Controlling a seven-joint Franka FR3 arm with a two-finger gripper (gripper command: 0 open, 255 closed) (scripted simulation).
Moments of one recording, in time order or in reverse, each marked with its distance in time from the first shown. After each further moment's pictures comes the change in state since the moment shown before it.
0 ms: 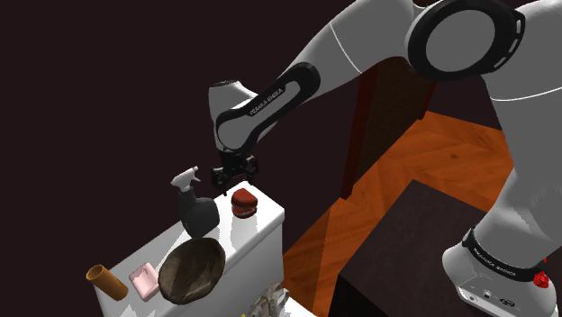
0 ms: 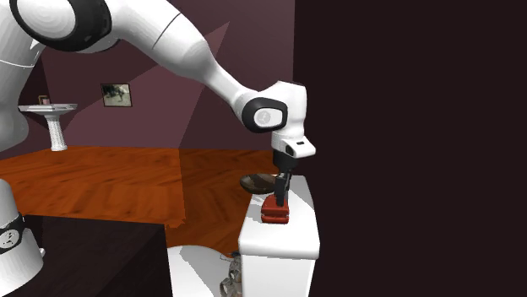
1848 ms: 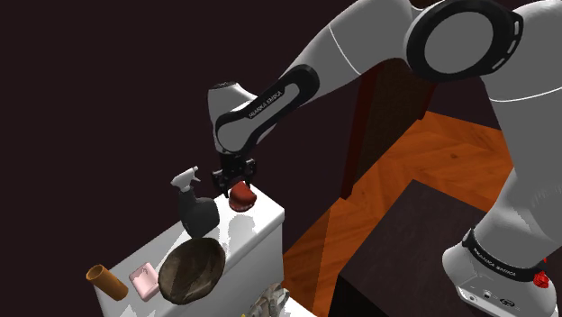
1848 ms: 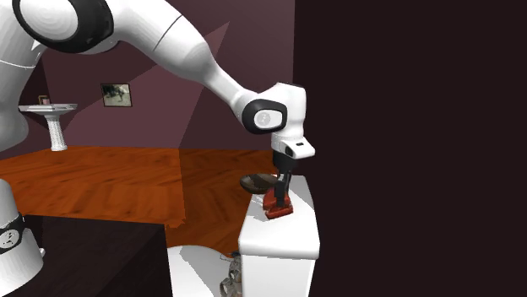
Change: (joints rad) arm 0.006 0.007 0.000 0.001 -0.002 0.007 0.007
